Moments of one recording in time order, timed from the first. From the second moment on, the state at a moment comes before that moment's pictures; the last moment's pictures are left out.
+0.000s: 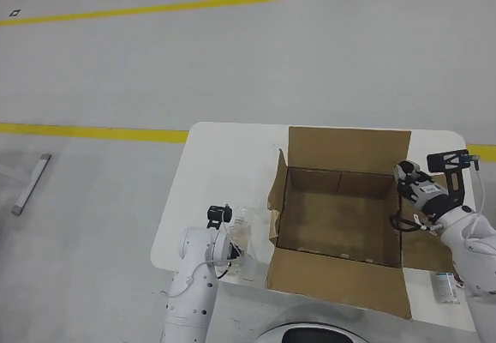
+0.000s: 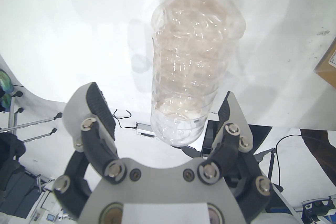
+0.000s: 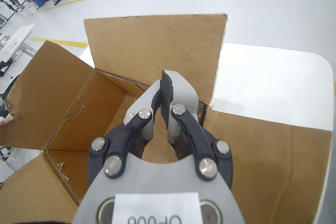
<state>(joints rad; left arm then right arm) 1.09 -1.53 -1.35 -1.42 1.58 -0.04 -1.40 -1.47 -1.26 1.71 -1.94 -0.90 -0.13 0.52</state>
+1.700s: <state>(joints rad) 0.85 -1.54 -1.20 -1.92 1.02 0.05 -1.34 -1.49 -1.21 2.00 -1.89 -0.51 -0.13 0.71</state>
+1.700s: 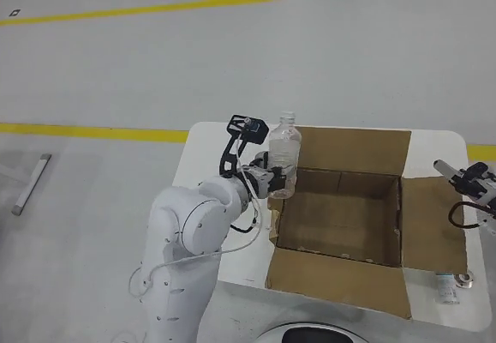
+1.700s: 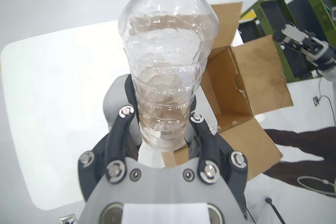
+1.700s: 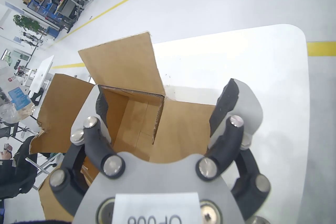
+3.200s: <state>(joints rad) 0.70 -1.59 -0.90 -1.44 0.87 0.30 -1.37 -1.56 -1.15 2.00 -1.80 -0.30 -0.30 0.82</state>
